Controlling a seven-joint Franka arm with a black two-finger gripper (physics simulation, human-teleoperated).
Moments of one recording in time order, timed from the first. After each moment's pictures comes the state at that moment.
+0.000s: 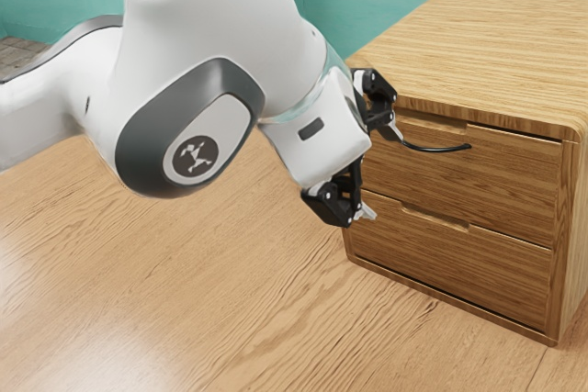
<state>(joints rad) 0.44 -0.24 -0.73 -1.75 -0.03 2.12 1.17</state>
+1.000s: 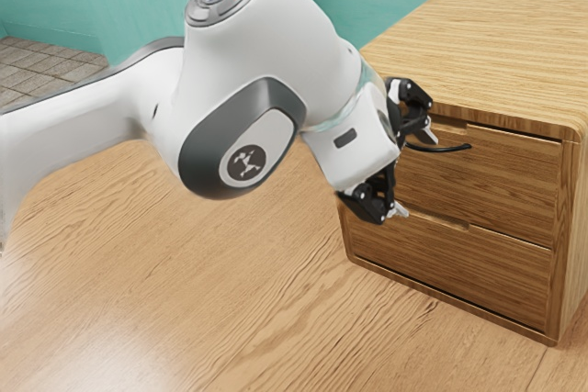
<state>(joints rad) 0.46 -0.07 -0.78 -1.73 0.04 2.25 1.22</state>
